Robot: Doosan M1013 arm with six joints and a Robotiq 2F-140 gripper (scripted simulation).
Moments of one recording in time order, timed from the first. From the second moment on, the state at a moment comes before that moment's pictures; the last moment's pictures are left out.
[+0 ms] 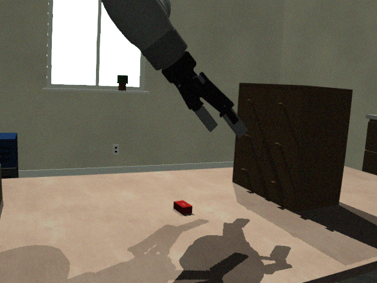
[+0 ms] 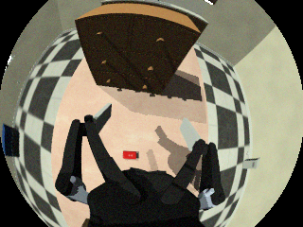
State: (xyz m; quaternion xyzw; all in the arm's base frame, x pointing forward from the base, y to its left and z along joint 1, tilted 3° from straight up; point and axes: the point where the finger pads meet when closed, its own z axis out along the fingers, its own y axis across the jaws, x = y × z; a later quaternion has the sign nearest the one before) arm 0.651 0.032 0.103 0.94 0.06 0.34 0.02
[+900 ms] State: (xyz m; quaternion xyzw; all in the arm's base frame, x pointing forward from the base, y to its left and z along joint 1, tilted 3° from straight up) arm 0.683 0.037 0.066 0.85 0.06 0.53 -0.01
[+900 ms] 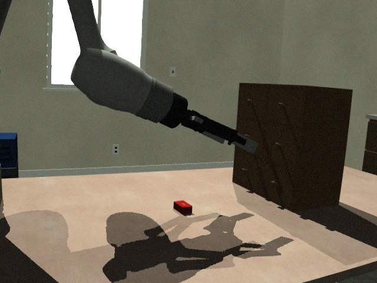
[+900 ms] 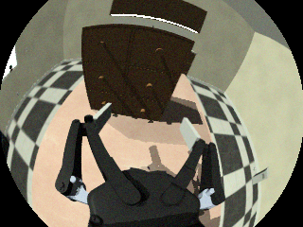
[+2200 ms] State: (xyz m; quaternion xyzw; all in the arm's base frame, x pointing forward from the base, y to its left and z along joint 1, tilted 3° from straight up) arm 0.688 0.035 0.051 0.83 0.07 0.55 -0.03
